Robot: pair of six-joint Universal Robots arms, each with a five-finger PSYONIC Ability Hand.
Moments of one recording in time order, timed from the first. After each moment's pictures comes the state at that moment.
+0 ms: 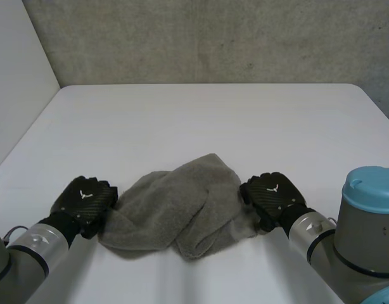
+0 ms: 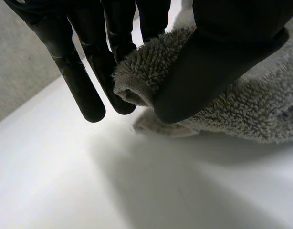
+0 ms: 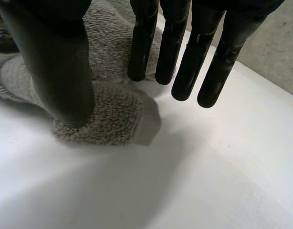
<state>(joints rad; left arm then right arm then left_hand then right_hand) 4.56 -1.68 -2.18 3.49 -1.23 3.63 2.03 -1.22 1.86 -0.23 1.38 2.82 1.15 1.21 1.21 1.22 1.01 0.67 0.69 0.68 0.67 0.48</state>
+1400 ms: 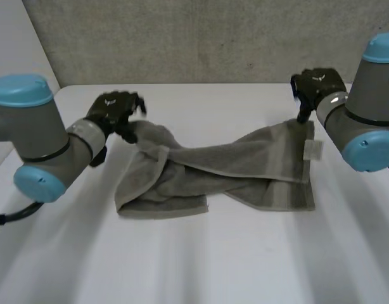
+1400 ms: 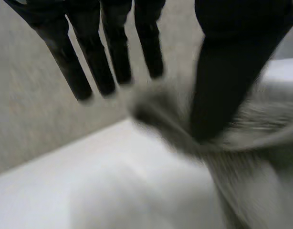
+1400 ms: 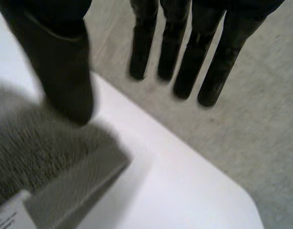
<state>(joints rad) 4.38 -2.19 -1.18 3.24 -1.37 3.21 1.89 -0.84 0.83 0.16 1.58 2.80 0.56 0.58 0.59 0.58 0.41 0.59 0.58 0.60 0.62 0.42</state>
